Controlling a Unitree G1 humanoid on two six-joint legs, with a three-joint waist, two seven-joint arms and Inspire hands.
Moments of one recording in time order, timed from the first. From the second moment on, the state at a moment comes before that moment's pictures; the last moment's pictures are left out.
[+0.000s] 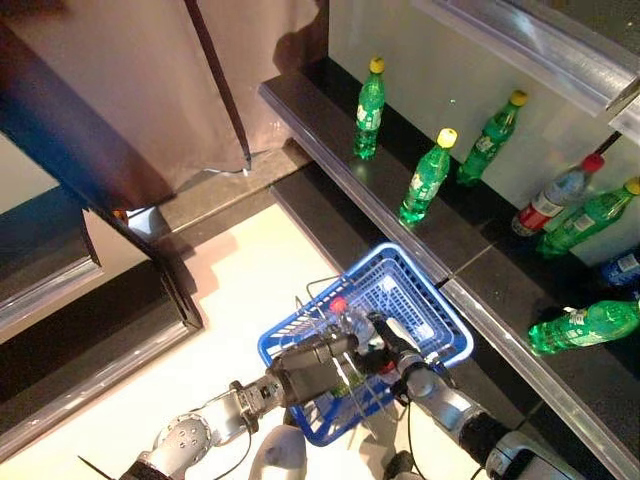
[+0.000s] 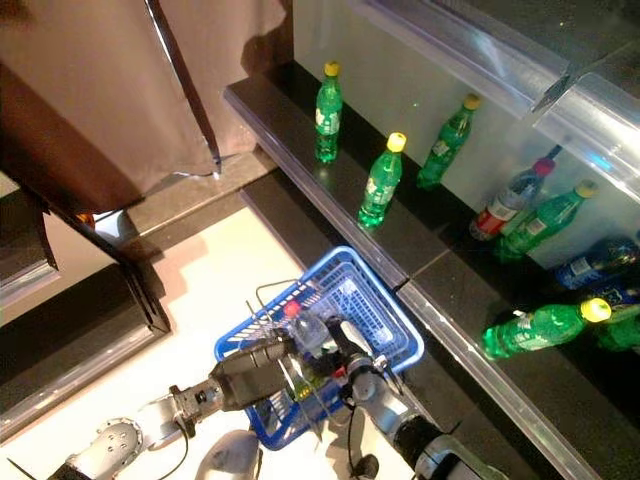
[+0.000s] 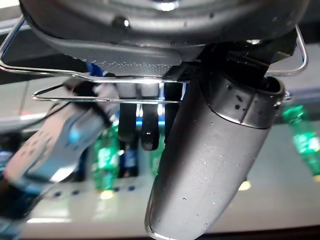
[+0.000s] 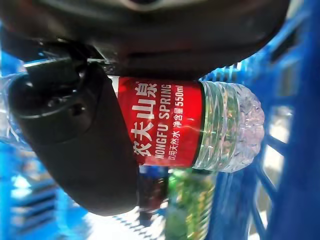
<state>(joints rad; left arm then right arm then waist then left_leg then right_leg) -0.01 0.55 -0.48 -0.02 -1.55 0.51 -0.23 -0.37 -0.30 0.77 0.74 -0.02 0.19 -0.20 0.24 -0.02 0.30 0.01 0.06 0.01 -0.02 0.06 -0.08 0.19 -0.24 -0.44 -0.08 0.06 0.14</state>
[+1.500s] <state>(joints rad) -0.07 0.52 -0.67 -0.02 -1.64 0.49 -0.07 -0.54 -0.26 0.94 0.78 -0.38 0.41 0.14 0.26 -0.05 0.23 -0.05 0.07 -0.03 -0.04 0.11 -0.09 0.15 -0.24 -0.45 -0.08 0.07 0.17</state>
